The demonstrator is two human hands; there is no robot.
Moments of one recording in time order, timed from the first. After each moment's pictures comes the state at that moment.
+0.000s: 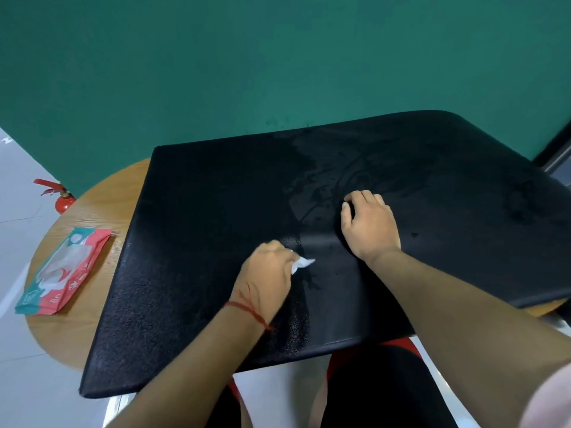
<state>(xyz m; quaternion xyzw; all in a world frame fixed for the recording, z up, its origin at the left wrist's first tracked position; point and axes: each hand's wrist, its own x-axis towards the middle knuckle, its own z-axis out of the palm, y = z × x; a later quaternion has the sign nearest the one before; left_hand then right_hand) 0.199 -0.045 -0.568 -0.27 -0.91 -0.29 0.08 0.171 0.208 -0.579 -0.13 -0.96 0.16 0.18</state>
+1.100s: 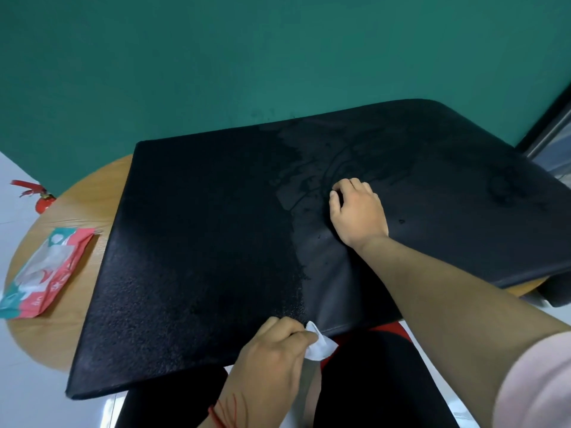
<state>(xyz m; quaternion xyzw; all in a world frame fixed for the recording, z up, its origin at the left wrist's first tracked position) 0.331 -0.067 -0.586 -0.37 -0.87 -0.32 0.07 0.171 0.209 -0.578 -0.13 -0.96 0.17 0.18</state>
